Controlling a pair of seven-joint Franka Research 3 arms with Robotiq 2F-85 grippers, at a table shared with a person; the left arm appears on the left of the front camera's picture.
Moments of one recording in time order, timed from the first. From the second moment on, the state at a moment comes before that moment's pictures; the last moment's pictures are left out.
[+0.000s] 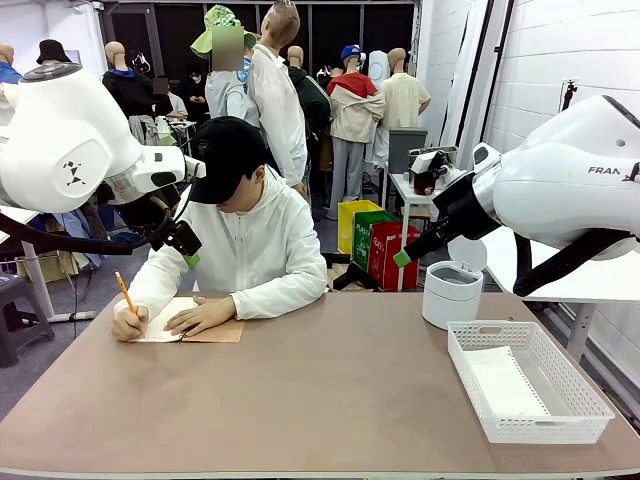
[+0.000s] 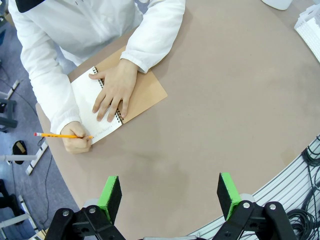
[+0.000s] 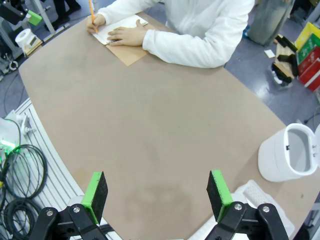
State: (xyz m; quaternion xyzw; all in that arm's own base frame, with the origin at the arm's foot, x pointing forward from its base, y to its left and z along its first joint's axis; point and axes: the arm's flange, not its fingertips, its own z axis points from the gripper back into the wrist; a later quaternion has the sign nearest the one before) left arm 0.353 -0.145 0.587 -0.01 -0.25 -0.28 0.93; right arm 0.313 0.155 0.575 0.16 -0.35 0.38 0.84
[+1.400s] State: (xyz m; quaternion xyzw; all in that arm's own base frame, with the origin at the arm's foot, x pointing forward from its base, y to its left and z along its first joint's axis) left arm 0.353 -0.145 0.587 -0.01 -0.25 -0.28 0.93; right arm 0.313 0.155 0.575 0.16 -0.35 0.38 0.84
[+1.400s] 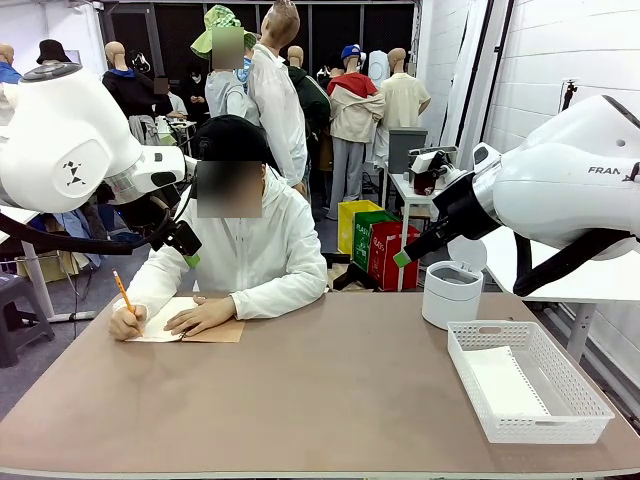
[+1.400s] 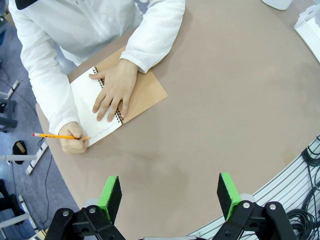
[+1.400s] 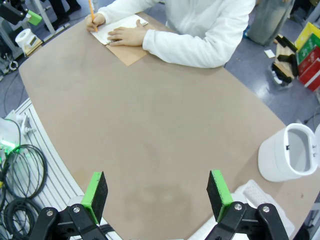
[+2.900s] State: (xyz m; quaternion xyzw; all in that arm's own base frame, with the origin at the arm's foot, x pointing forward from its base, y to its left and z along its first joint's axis) left arm 0.353 -0.145 0.587 -0.01 -0.25 -0.28 0.93; right arm 0.313 0.155 0.575 0.16 -0.35 0.38 0.84
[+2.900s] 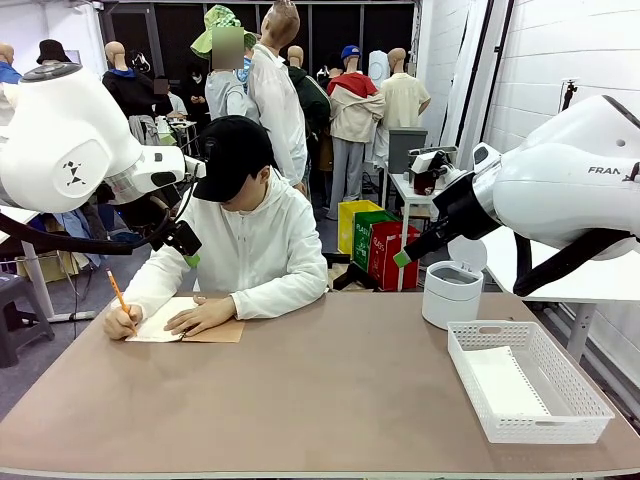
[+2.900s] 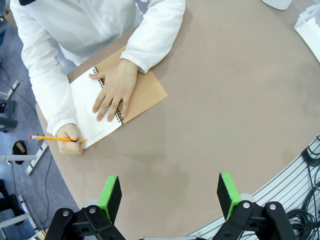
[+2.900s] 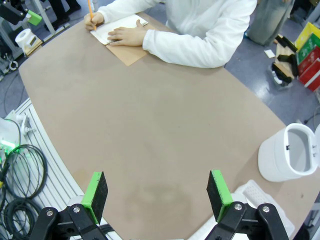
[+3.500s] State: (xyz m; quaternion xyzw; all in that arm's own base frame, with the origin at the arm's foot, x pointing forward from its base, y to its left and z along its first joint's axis) left arm 0.353 -0.145 0.587 -0.01 -0.25 -0.28 0.93; right arm 0.313 0.155 0.575 0.16 -0.35 0.38 0.84
